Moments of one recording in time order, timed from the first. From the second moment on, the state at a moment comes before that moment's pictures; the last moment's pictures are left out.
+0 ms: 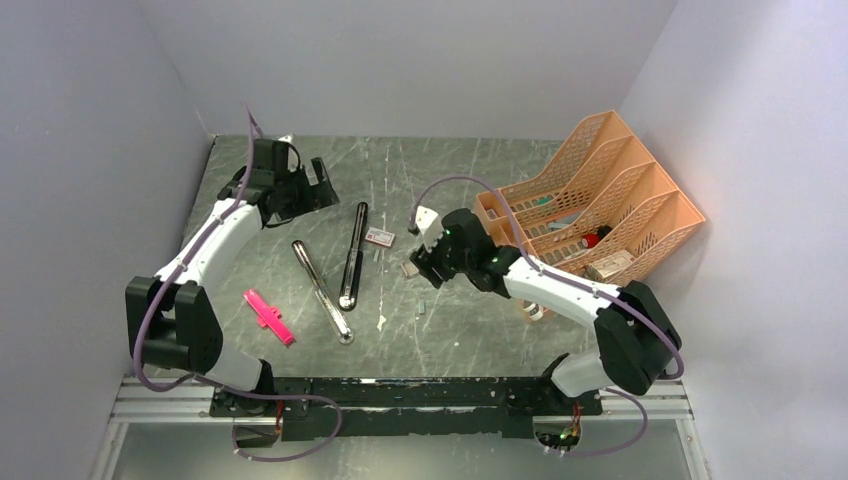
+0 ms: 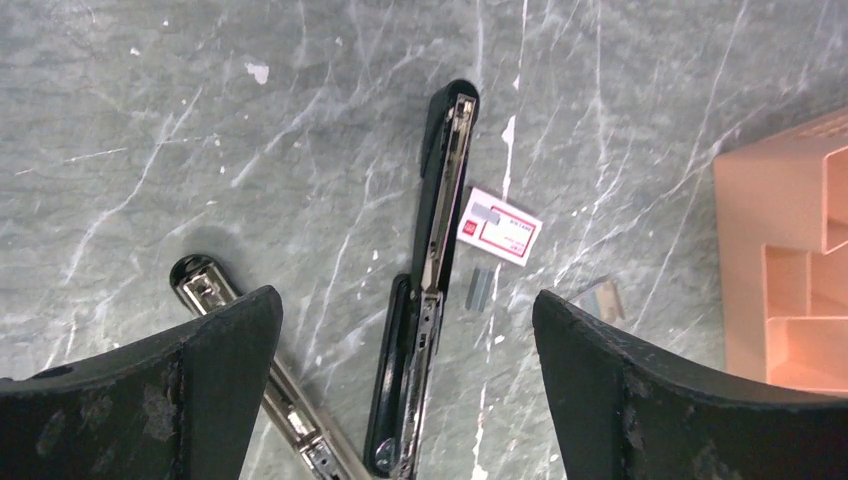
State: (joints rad) left arm -0.18 1.49 1.20 -0.47 0.11 -0.47; right arm 0.75 1.41 0.86 -0.09 -0.10 -0.21
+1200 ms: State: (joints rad) left arm -0.05 1.40 1.15 -0.53 0.16 -0.33; right arm 0.68 1.47 0.67 -0.07 -0.57 -0.74
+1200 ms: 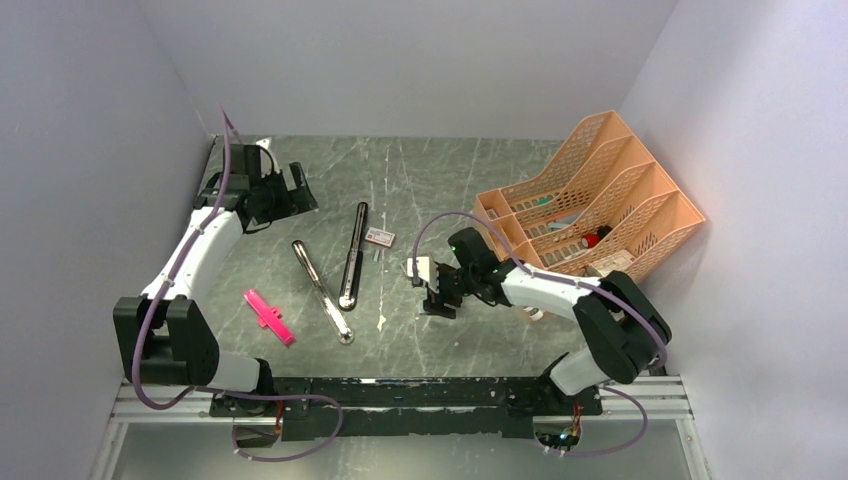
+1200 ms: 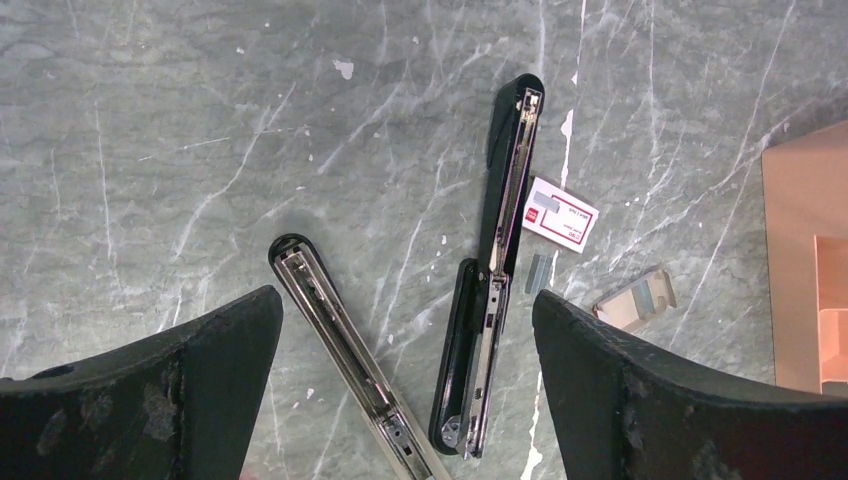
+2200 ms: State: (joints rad) left arm -0.03 1.40 1.15 -0.53 0.17 -0.32; right arm 0.70 1.64 0.82 -0.24 -0.61 -0.81
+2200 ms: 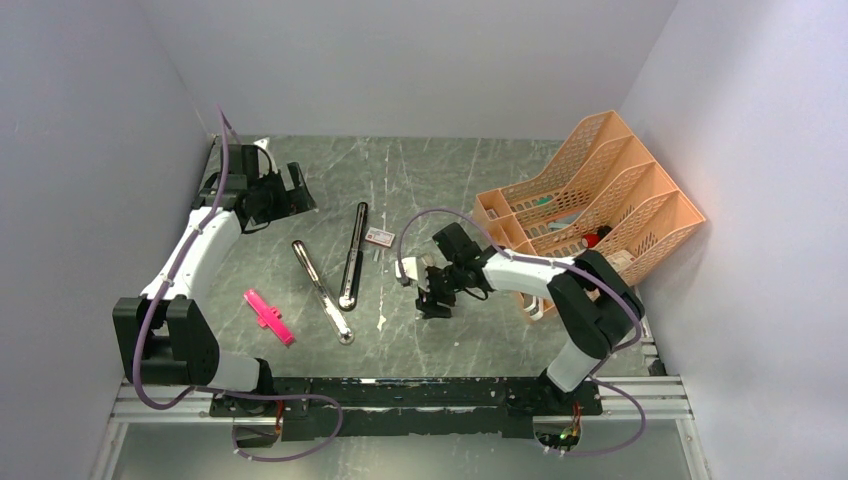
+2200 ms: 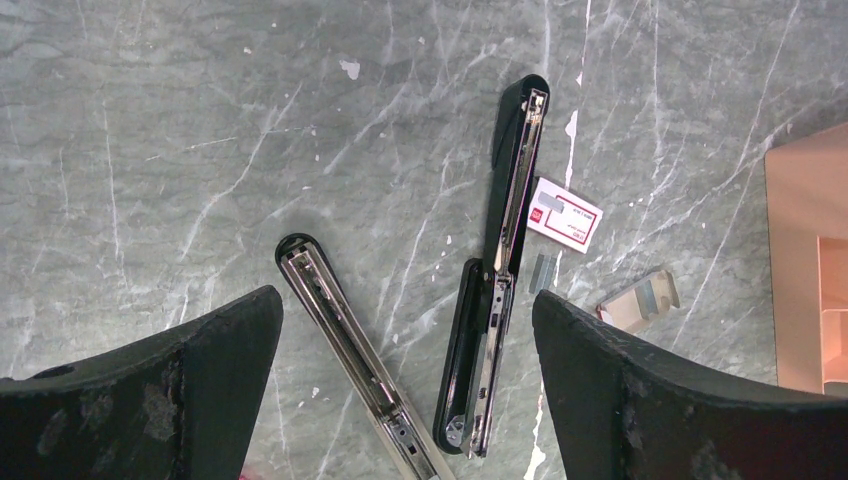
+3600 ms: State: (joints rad) left arm -0.03 1.40 1.15 -0.54 0.18 -0.31; right arm 0.72 1.70 0.91 -0.32 -0.58 -0.76
